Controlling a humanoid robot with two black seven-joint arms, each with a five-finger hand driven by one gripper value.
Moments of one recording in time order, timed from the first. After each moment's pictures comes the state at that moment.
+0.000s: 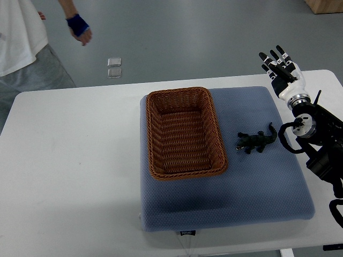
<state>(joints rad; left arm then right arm) 0.00 0.00 -0.09 -0.13 0.03 0.00 0.10 0.72 -0.17 1.00 0.55 -0.21 0.08 0.34</state>
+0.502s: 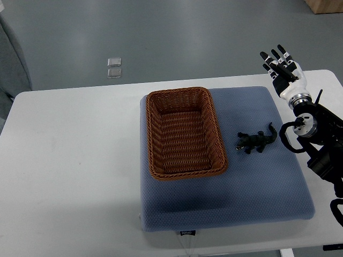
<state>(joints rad) 0.00 0.00 -0.09 -0.14 0.04 0.00 0.11 0.72 -0.18 1.00 0.55 -0.21 0.08 0.34</state>
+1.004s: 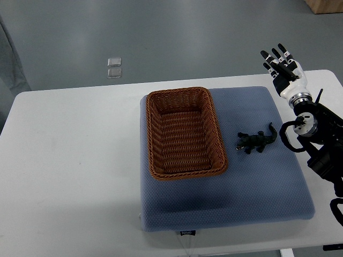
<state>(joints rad) 0.00 0.00 -0.09 -0.14 0.04 0.00 0.11 0.72 -0.18 1.00 0.56 -0.21 0.08 0.34</state>
